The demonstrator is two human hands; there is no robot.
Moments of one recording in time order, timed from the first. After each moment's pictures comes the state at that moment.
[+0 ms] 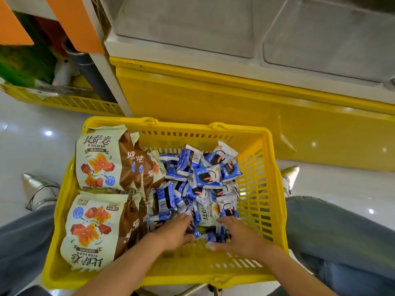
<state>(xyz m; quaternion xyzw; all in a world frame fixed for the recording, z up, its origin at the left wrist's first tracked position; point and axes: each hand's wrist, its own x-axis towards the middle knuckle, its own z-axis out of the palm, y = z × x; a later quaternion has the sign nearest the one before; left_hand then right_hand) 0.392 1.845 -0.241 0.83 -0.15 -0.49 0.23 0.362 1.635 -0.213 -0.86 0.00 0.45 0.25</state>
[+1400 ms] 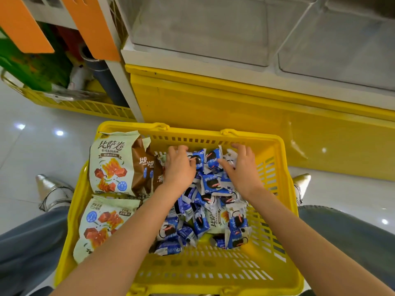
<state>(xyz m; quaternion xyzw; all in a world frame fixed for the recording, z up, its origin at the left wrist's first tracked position) 0.513 1.832 -0.186 0.92 0.09 -0.14 0.34 0.497 1.672 -0.170 -0.95 0.08 0.08 0.28</state>
